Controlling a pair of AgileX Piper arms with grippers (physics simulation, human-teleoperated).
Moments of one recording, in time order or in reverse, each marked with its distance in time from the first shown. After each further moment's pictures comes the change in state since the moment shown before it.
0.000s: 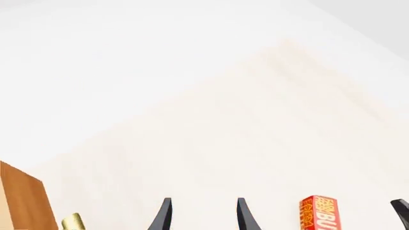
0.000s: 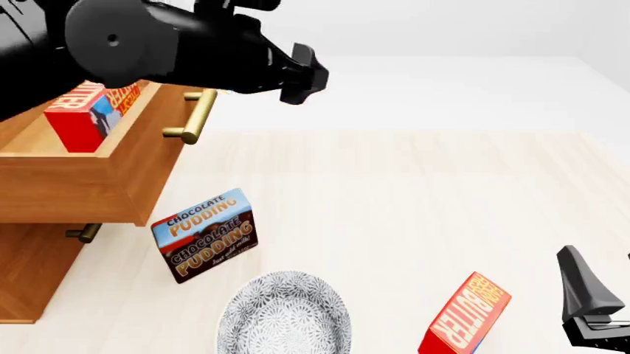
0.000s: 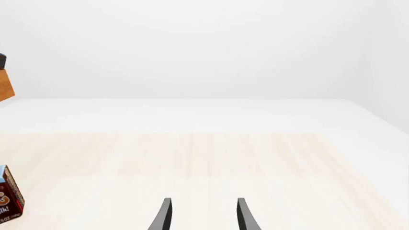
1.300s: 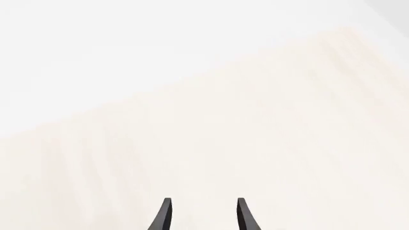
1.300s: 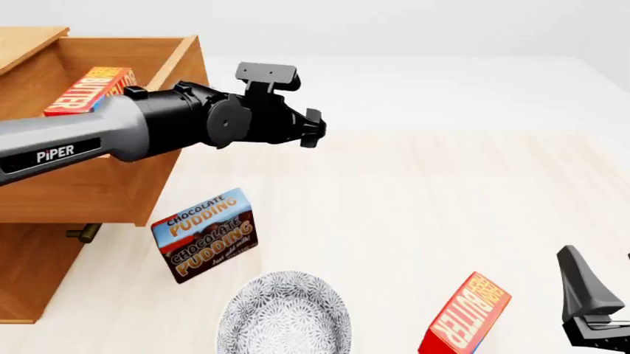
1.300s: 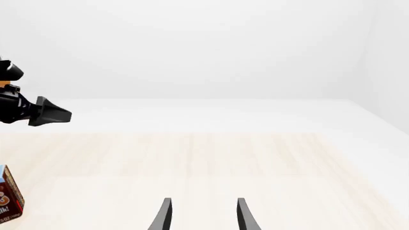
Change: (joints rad) left arm 0.109 0.338 0.065 -0.302 -0.098; right arm 0.000 0.000 0.000 -0.001 0.000
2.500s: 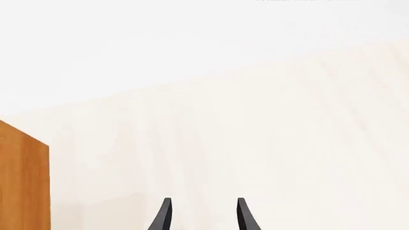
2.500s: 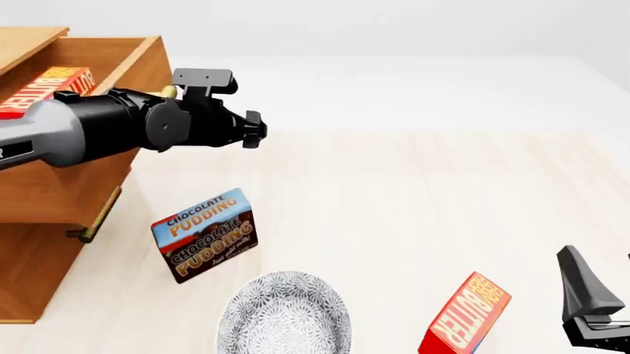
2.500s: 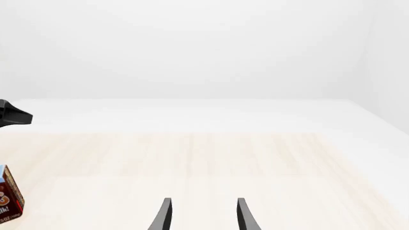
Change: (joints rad) left arm 0.182 -0.105 0.162 -0.022 0.016; right arm 0.000 -0.002 0.000 0.002 0.000
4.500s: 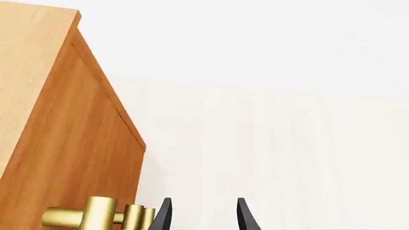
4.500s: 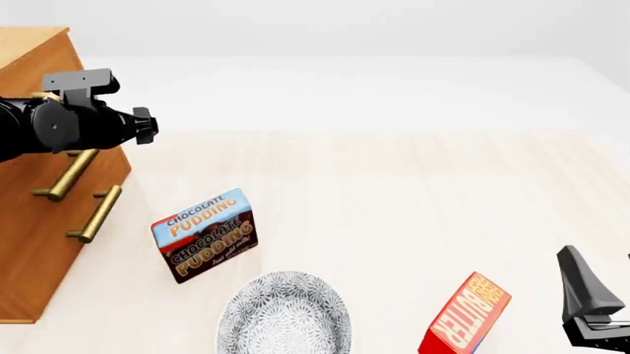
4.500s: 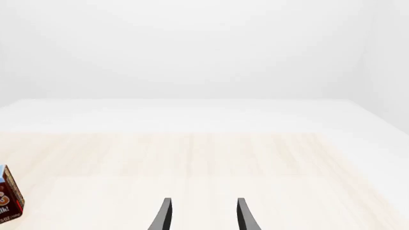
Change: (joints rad) left arm 0.394 -0.110 0.137 -0.026 0.047; right arm 0.000 0.000 0.000 0.000 0.000
